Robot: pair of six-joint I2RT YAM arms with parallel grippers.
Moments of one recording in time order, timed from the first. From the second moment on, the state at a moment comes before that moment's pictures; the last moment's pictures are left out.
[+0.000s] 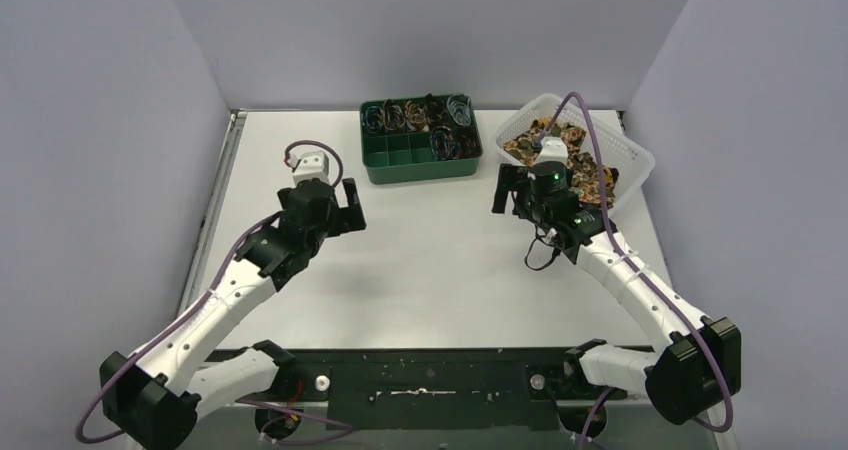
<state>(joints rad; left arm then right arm) -0.56 1.07 0.91 -0.46 -0.42 -0.50 0.42 1.18 0.94 -0.37 0.25 0.34</state>
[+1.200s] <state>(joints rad) -0.08 0.86 0.69 -0.39 0.04 -0.43 -0.13 1.86 1.50 -0.40 0.03 0.33</state>
